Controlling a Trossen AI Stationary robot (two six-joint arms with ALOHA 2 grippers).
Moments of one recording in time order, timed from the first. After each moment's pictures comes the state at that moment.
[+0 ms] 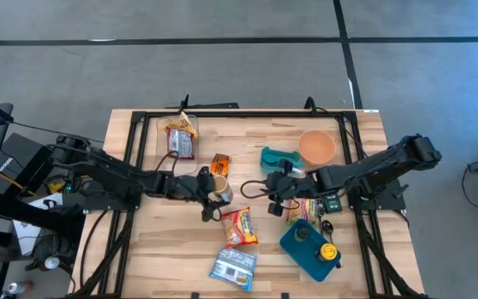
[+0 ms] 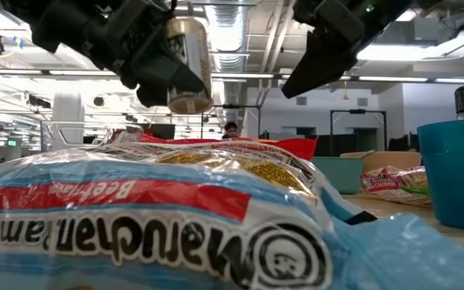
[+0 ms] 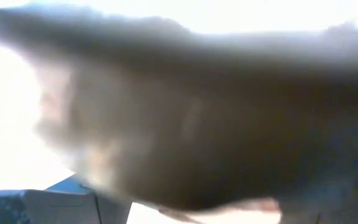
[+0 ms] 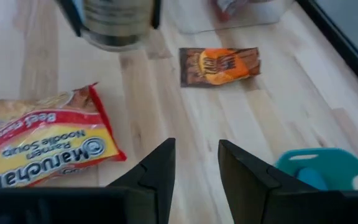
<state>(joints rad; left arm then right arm) -0.20 1.40 0.58 0.36 -0.28 -0.24 0.23 1.44 0.91 -0.24 0.44 0.25</state>
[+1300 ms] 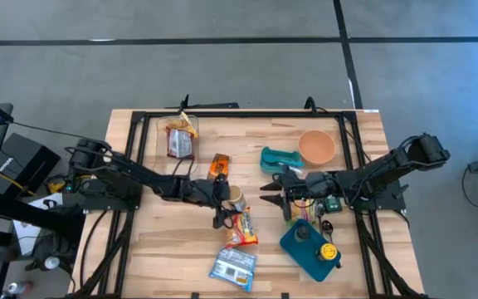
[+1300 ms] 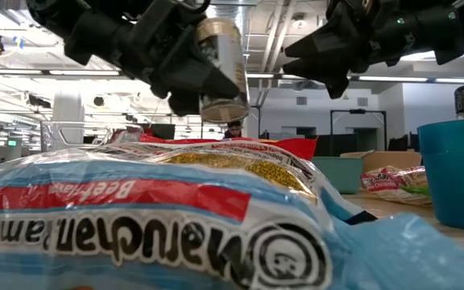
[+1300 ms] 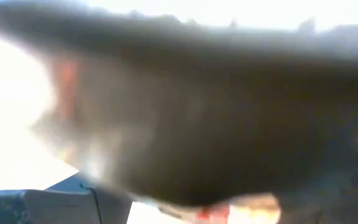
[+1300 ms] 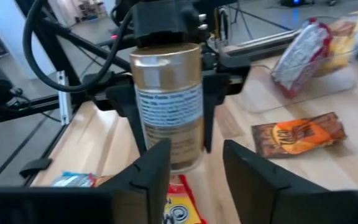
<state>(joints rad) -0.19 1.62 0.71 0.49 -0.14 -0.18 0.21 1.35 0.49 0.64 0.22 0.29</state>
